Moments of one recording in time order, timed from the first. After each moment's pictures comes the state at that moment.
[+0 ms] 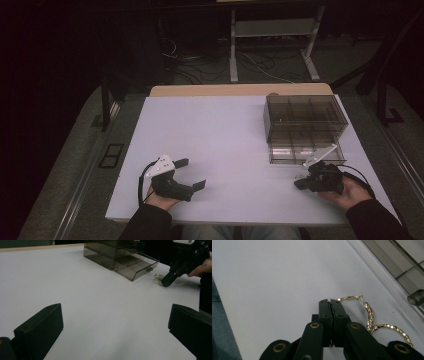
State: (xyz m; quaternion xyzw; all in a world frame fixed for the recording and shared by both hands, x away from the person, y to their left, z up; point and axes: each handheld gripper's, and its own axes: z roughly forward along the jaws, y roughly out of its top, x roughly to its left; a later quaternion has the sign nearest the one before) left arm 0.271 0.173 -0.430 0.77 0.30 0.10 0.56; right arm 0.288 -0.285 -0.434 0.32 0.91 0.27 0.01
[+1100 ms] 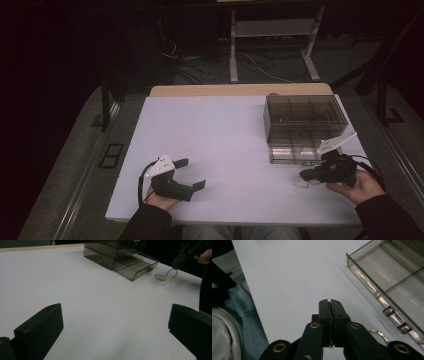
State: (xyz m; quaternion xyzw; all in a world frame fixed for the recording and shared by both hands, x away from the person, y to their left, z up) left arm 0.271 0.173 -0.430 0.77 0.30 0.10 0.56; right arm 0.289 -0.301 -0.385 0.32 0.89 0.33 -0.01
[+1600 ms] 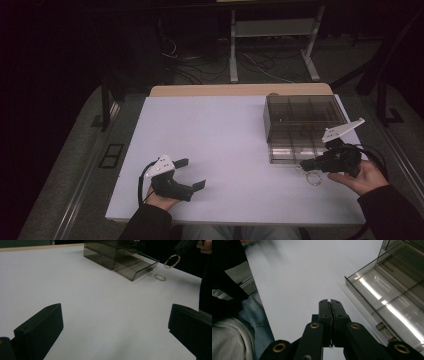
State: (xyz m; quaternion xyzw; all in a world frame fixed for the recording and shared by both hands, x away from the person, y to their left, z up) left arm 0.271 0.173 -0.430 0.77 0.30 0.09 0.56; right arm 0.301 -0.303 -0.356 0.32 0.87 0.36 -0.02
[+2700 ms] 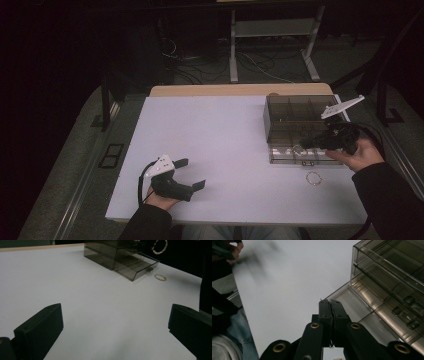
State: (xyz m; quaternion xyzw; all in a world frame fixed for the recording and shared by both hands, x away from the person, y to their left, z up) left arm 0.271 0.174 -0.430 0.77 0.30 0.10 0.56; right arm 0.345 -0.307 -0.333 0.35 0.86 0.37 0.00
